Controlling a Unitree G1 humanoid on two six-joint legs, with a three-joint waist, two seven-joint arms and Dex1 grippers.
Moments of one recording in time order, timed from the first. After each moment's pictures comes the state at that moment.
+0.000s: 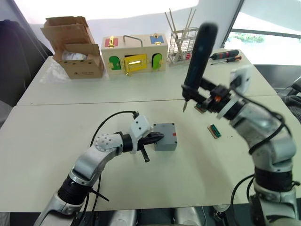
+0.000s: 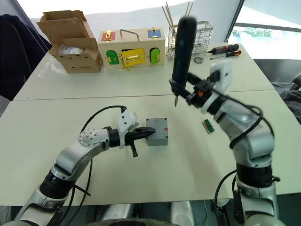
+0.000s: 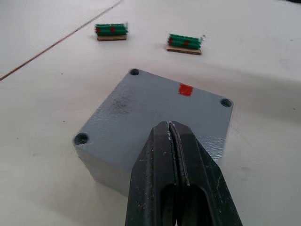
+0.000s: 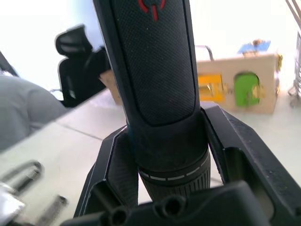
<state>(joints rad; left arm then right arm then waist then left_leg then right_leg) -0.31 0.39 -0.27 -0.33 -0.31 0.58 -0.67 -0.57 -0.57 -0.21 -0.43 0.66 0.73 0.50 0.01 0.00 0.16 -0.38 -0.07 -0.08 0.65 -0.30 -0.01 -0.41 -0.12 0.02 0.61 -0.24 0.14</state>
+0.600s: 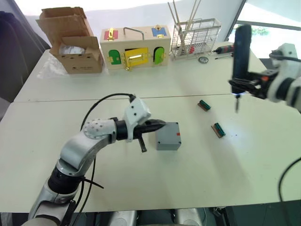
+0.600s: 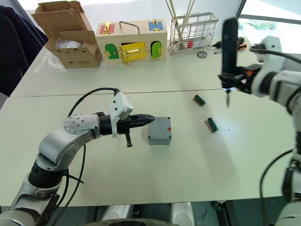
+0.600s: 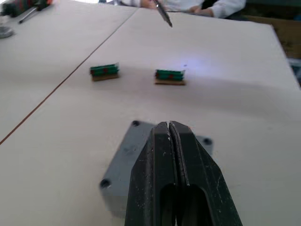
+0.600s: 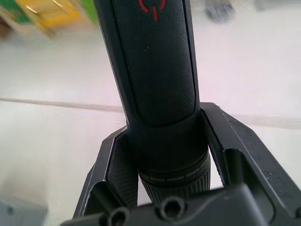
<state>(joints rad) -0.47 0.48 -0.23 -0.52 -0.47 0.76 -0.76 -0.71 -1.14 -0.13 0.04 0.61 1.17 0.65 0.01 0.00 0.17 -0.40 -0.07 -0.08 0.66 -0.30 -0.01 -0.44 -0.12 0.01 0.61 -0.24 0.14</state>
